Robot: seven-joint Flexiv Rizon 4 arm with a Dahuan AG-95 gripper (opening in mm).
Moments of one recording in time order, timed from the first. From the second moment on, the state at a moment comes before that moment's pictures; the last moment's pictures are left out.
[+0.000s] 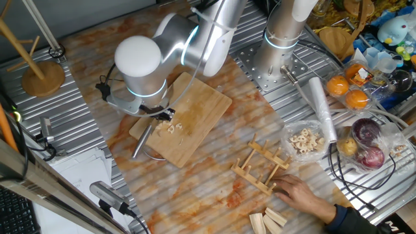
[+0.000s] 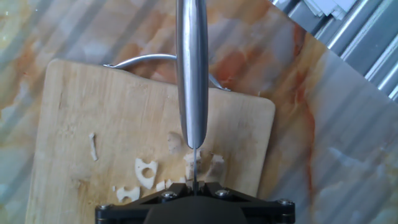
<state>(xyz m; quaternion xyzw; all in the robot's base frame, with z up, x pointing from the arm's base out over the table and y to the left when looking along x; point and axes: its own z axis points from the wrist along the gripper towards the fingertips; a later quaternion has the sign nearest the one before) 0.532 0.053 0.063 0.33 -0.94 0.06 0.06</state>
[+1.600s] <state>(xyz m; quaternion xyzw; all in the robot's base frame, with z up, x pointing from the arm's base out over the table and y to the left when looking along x) 0.527 0.049 0.059 0.32 -0.94 0.06 0.05</state>
